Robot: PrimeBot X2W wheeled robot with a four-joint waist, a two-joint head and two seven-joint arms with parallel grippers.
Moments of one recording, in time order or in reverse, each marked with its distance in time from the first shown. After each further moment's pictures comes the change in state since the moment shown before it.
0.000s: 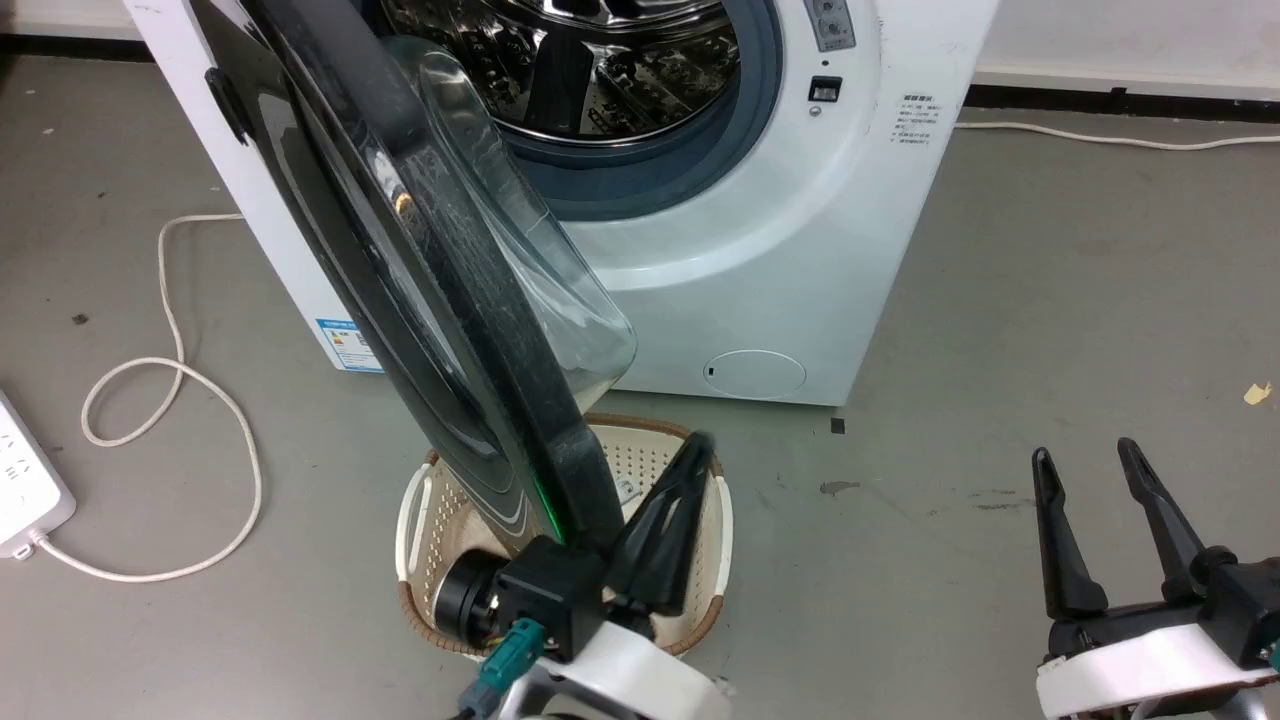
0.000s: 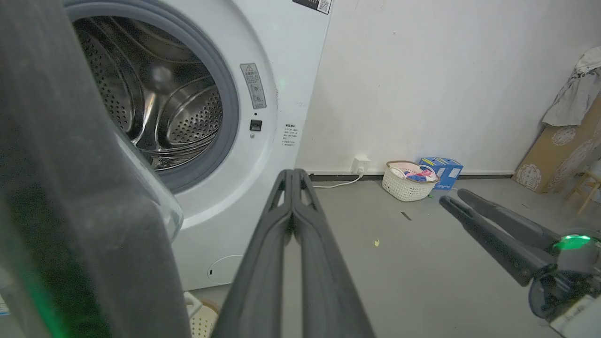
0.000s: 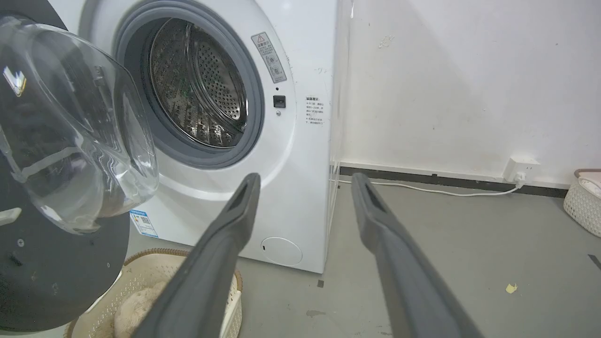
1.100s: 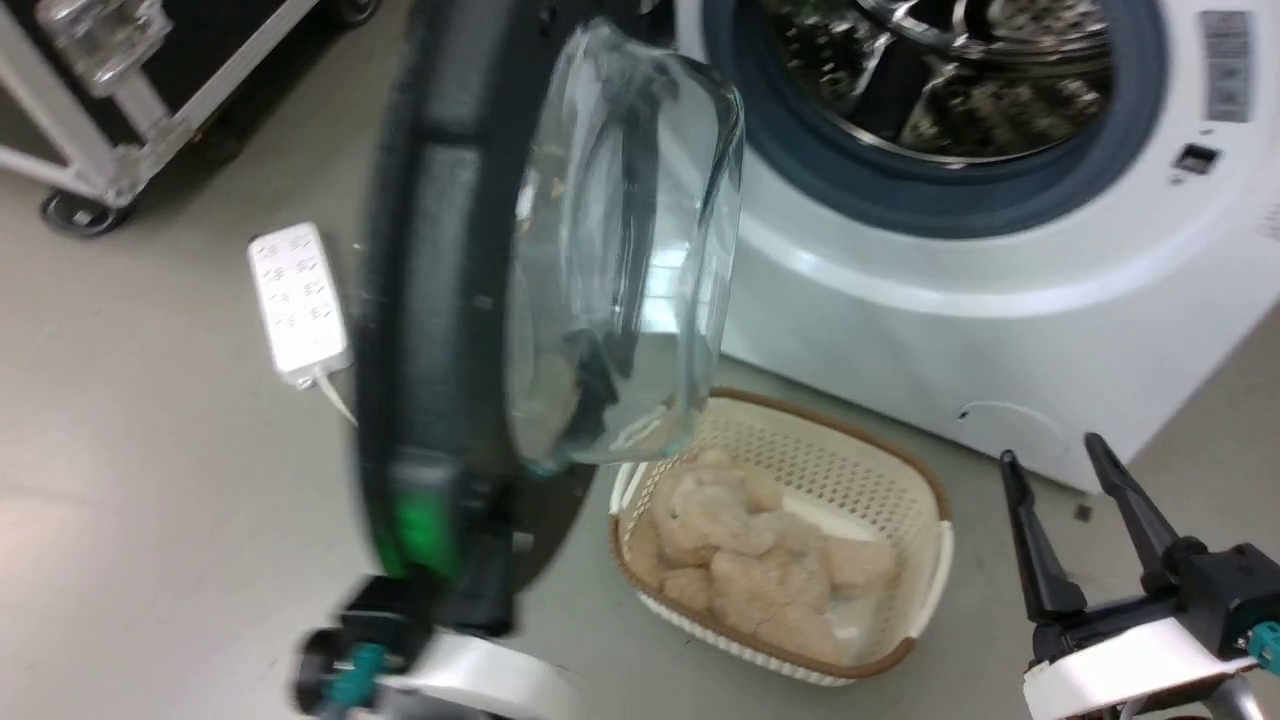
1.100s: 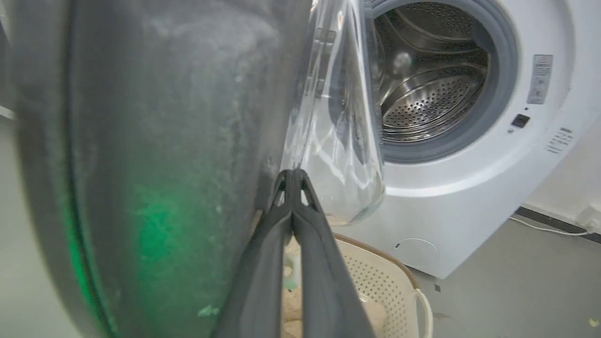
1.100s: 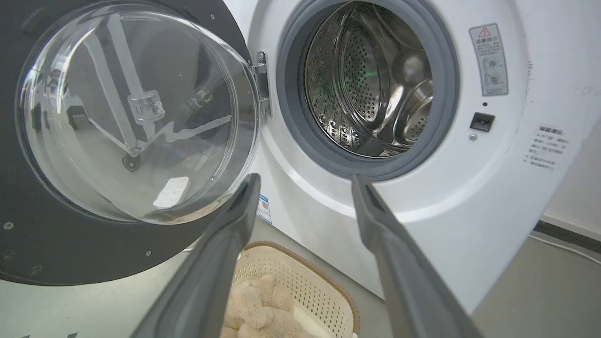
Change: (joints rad) left arm 0.085 0.065 0.175 0.175 -0.088 0.081 -0.124; right arm 0.002 -0.017 0.038 -0.036 -0.011 0.000 0.055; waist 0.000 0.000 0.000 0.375
